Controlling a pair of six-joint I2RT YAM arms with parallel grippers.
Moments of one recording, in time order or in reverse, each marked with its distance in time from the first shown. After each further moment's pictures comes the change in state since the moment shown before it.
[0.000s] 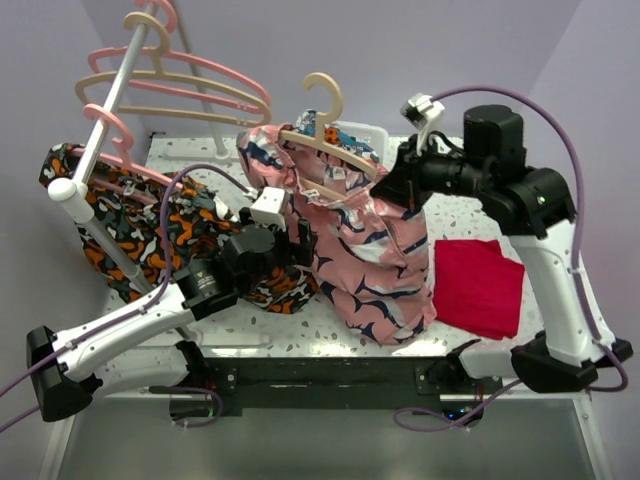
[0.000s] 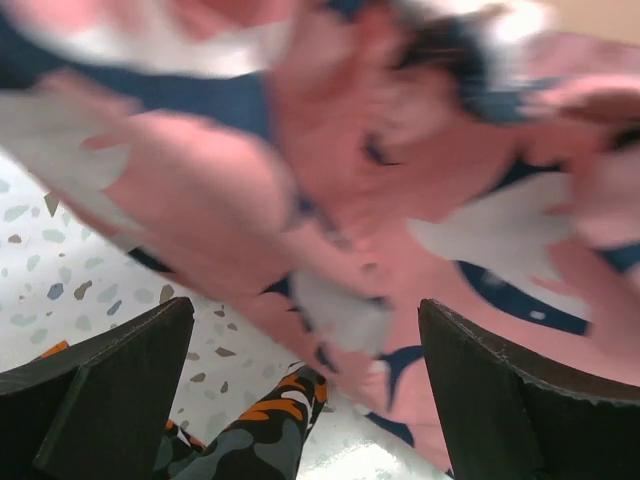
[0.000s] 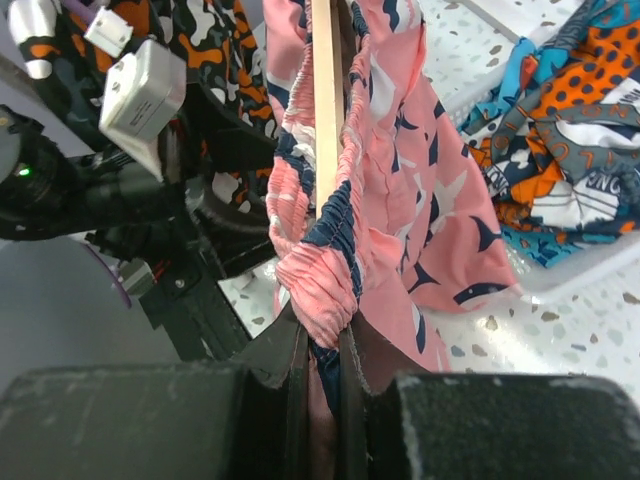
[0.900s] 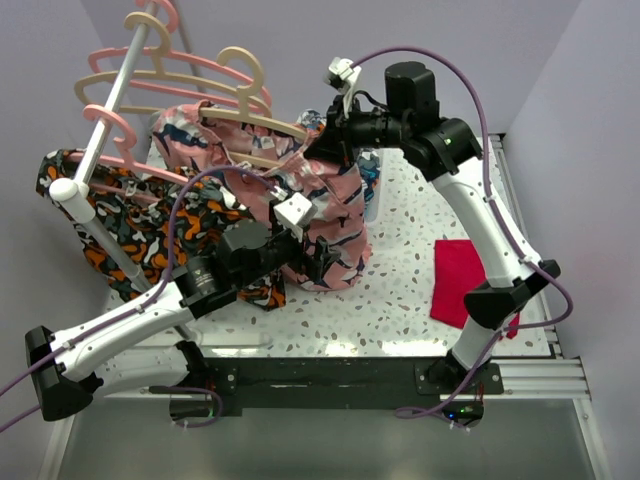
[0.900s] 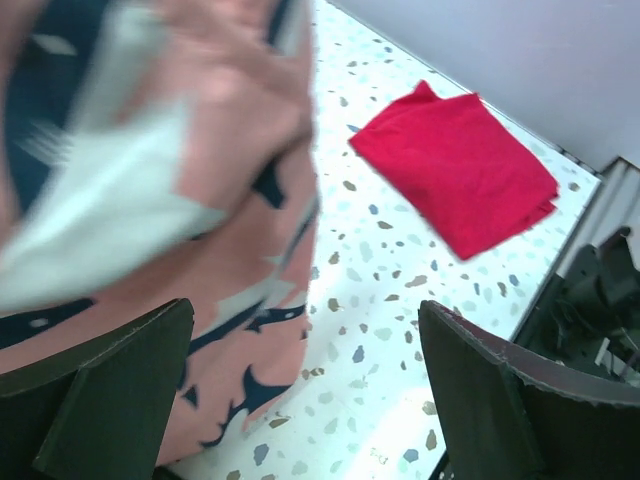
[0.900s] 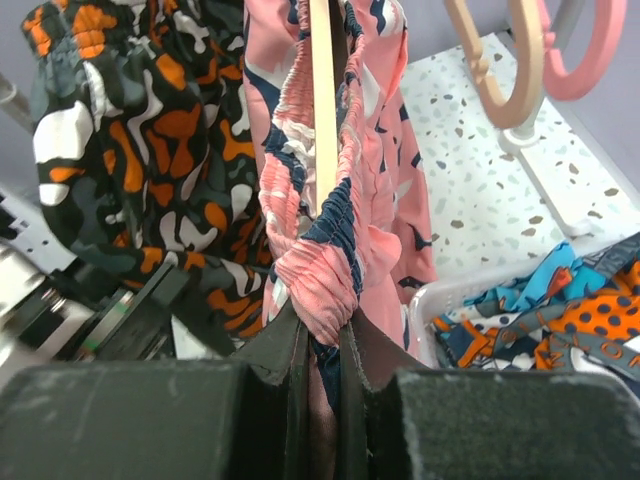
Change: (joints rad) left arm 0.000 0.006 0.040 0.091 0.406 0.244; right arm 0.096 0.430 0.274 0.272 -0.183 -0.138
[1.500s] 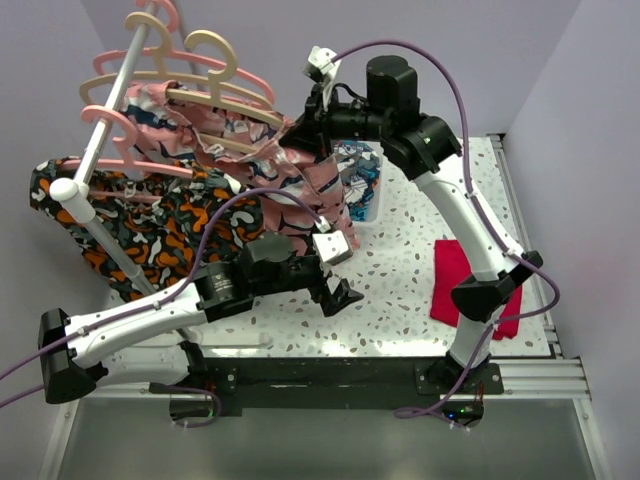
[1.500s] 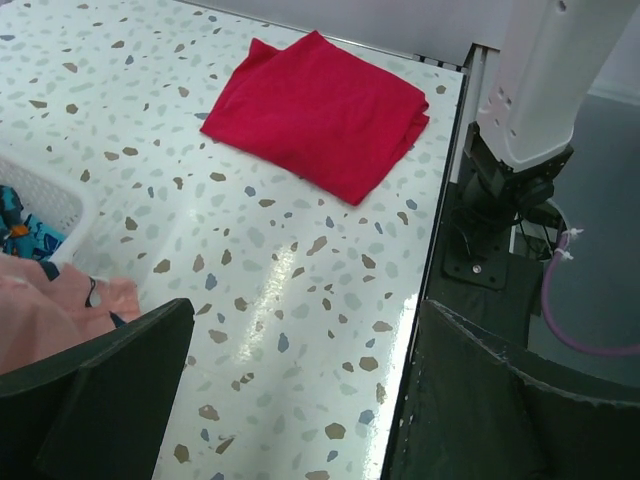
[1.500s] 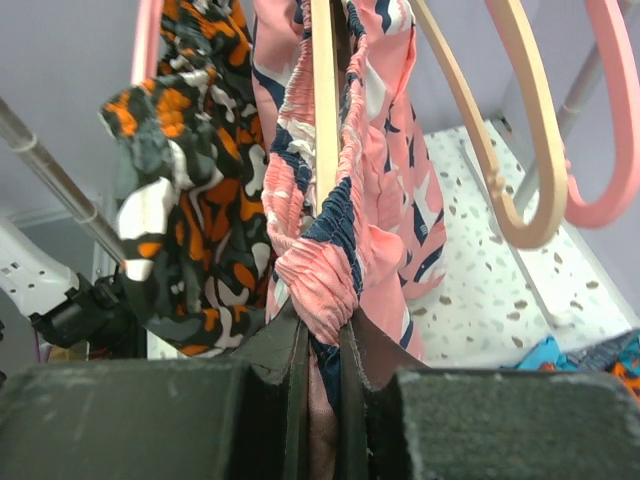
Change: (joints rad) left arm -0.131 0.080 0.017 0.033 0.262 0.163; right arm 0.076 0.092 0.104 0.138 0.014 0.002
